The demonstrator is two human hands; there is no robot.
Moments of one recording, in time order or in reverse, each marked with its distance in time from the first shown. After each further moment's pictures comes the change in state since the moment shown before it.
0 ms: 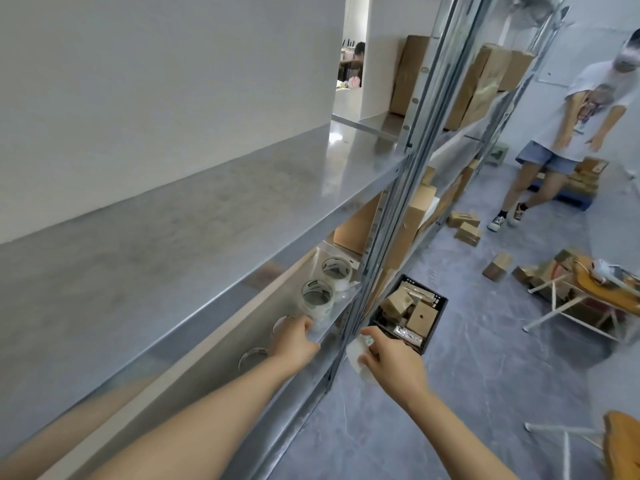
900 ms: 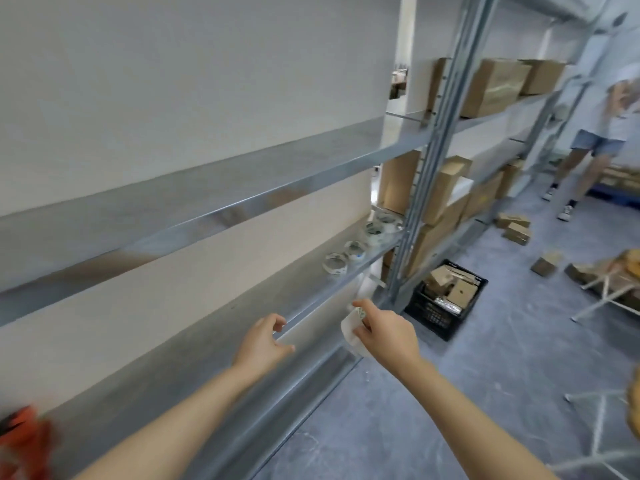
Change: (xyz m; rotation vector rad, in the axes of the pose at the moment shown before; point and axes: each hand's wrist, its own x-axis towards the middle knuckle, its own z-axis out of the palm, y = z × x) left_hand -0.434 -0.131 -0.070 -0.049 0.201 -0.068; right_hand -0.337 -0.133 0.003 0.027 0.115 -0.286
